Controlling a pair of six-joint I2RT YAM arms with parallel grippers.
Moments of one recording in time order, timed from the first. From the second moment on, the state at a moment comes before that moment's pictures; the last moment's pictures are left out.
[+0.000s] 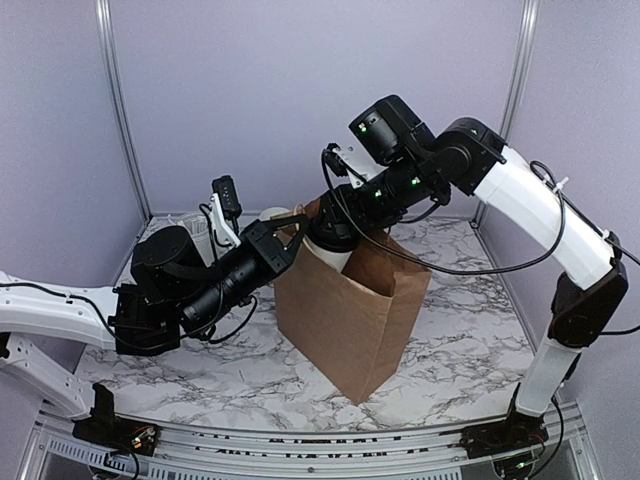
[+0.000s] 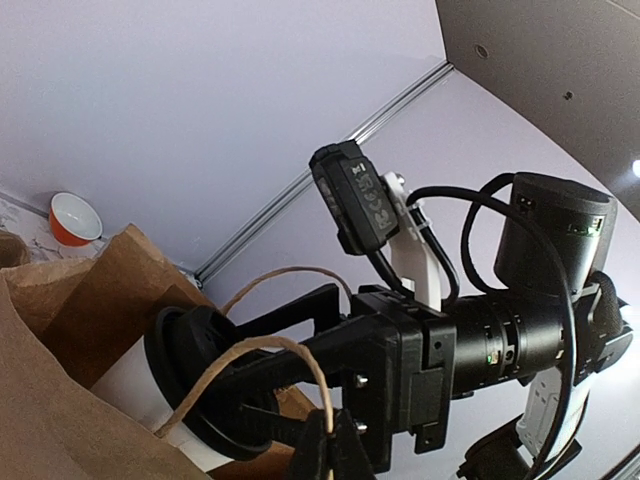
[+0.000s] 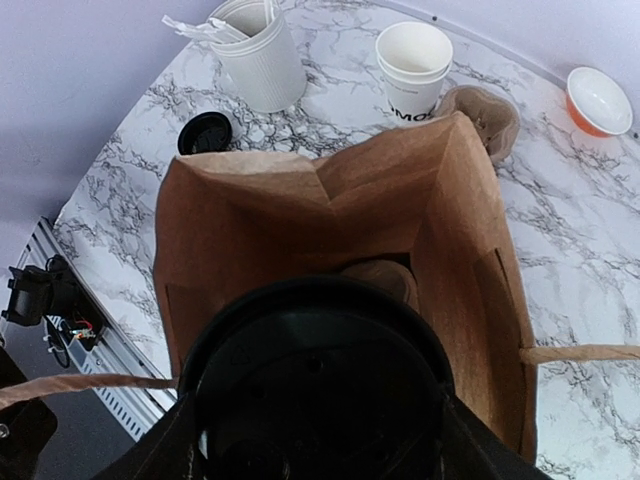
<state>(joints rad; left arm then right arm) -1.29 1.33 0.95 0.58 -0.54 -0.79 0.98 1.76 2.13 -1.19 0.05 0.39</state>
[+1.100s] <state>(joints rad) -1.30 1.24 0.87 0.57 -0.48 -0.79 1.03 1.84 1.99 -1.21 0.19 0.35</state>
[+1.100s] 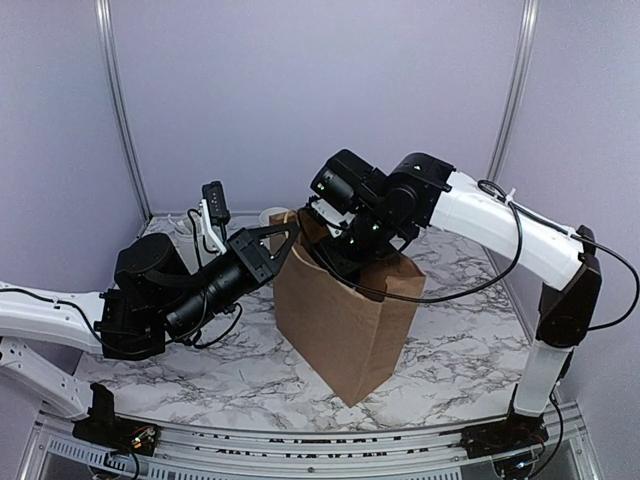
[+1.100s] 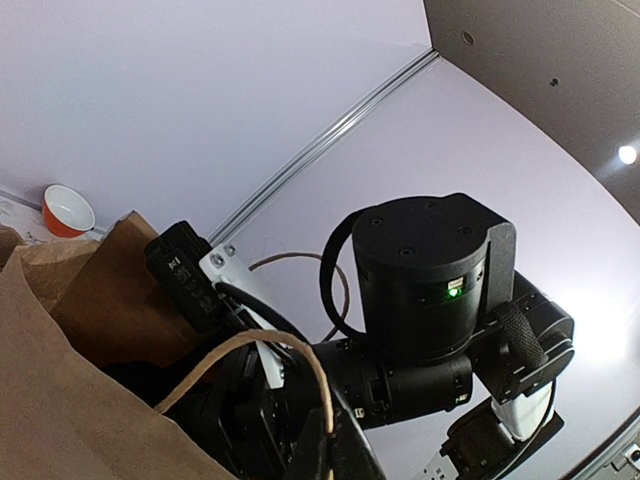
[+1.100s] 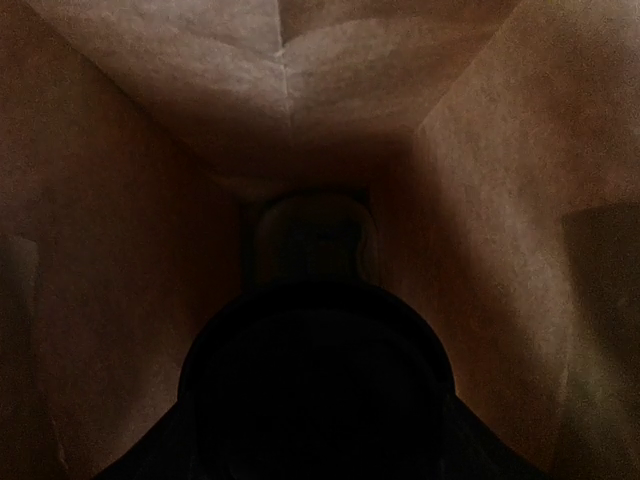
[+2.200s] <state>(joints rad) -1.30 1.23 0.86 0.56 -0.50 -0.79 0.98 1.81 1.84 -1.24 0.08 0.31</state>
